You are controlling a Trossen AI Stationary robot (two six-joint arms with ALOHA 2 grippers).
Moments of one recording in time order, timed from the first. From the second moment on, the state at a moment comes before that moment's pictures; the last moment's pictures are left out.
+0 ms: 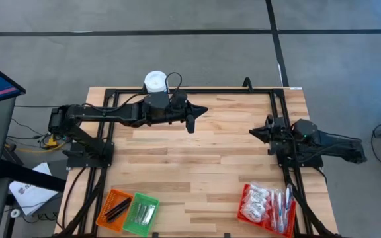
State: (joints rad) left arm 0.09 1.51 1.29 0.08 -0.18 -0.48; right arm -0.11 0.00 0.17 -0.18 0.05 0.33
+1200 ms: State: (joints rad) left arm 0.09 1.51 1.29 0.09 -0.14 -0.49; right arm -0.08 0.01 0.01 0.02 0.08 0.58
